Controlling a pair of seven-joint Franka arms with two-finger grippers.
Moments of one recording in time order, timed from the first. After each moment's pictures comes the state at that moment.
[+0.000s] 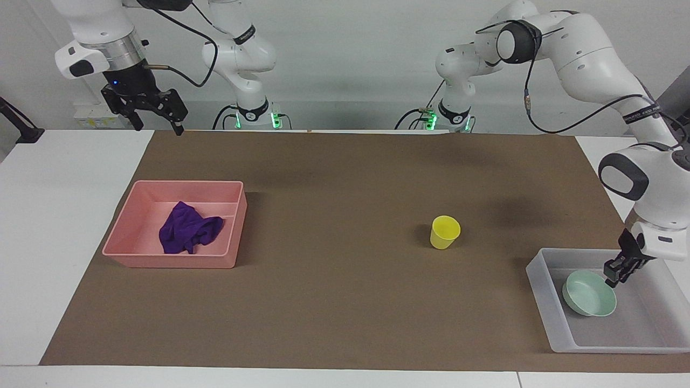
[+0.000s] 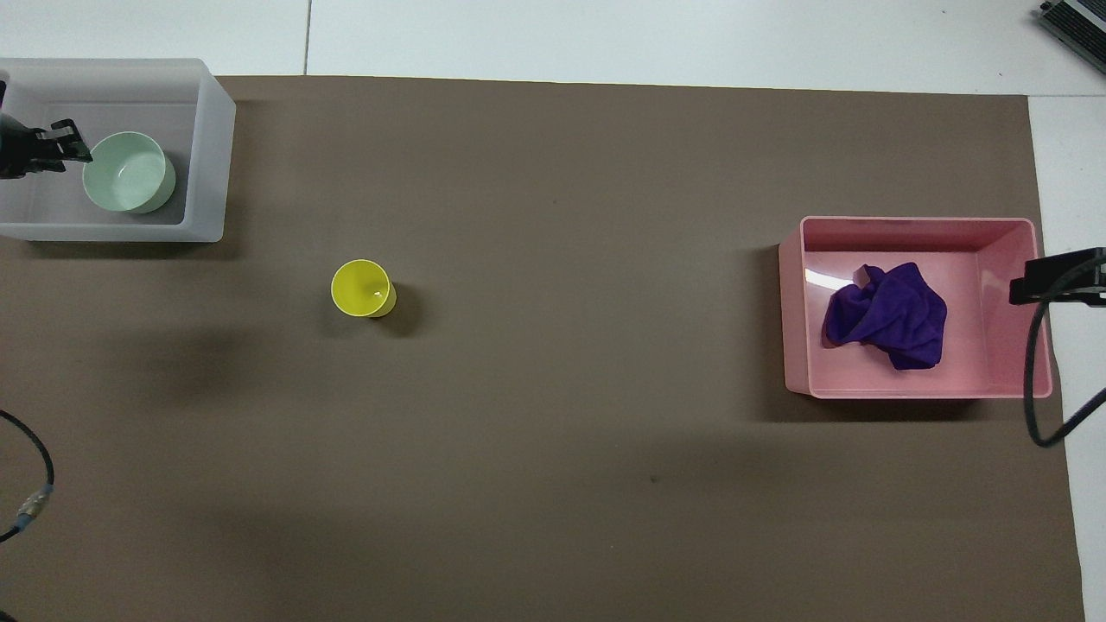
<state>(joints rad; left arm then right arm) 0.14 0.55 0.08 -1.43 -0.04 2.28 -0.10 -0.01 -0.09 -0.07 -1.59 -0.01 1.54 0.09</state>
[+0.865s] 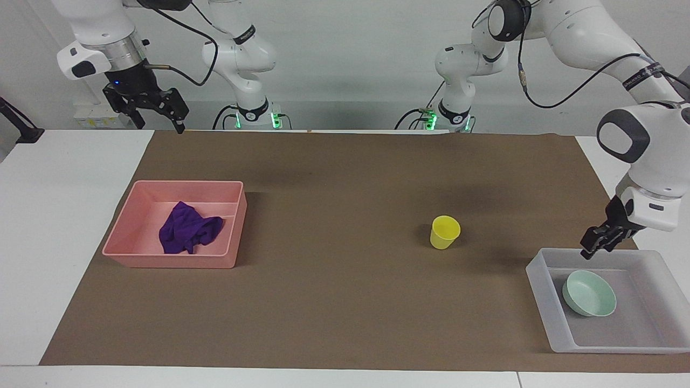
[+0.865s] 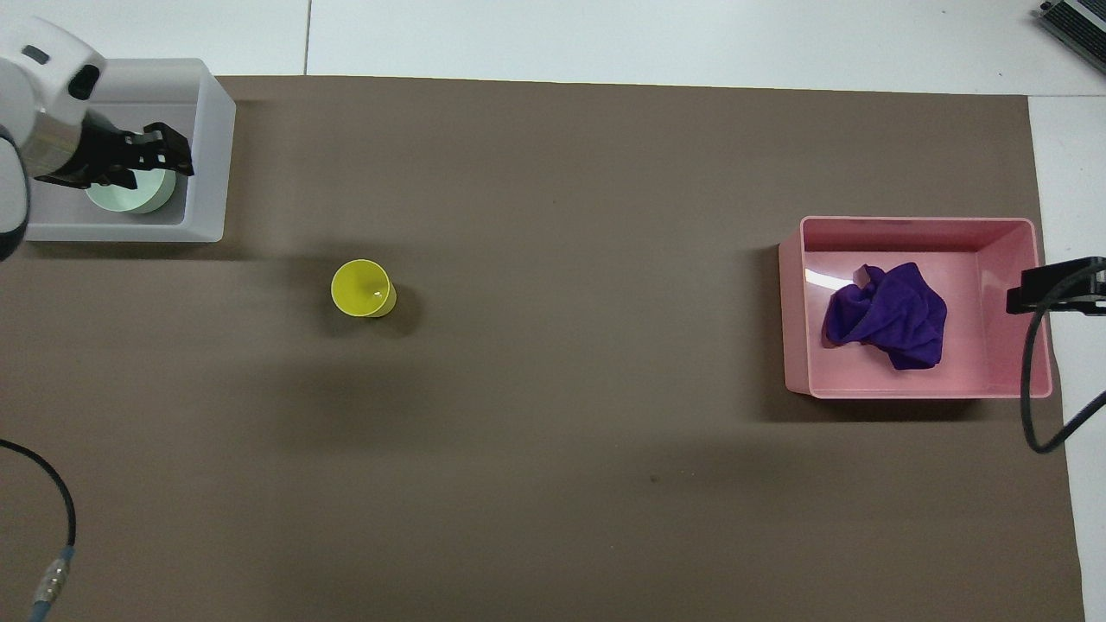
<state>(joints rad) -0.09 0.34 0.06 -1.52 -0.05 2.00 -0.16 -0.01 -0.09 -0.07 -1.61 -0.01 1.54 0.09</state>
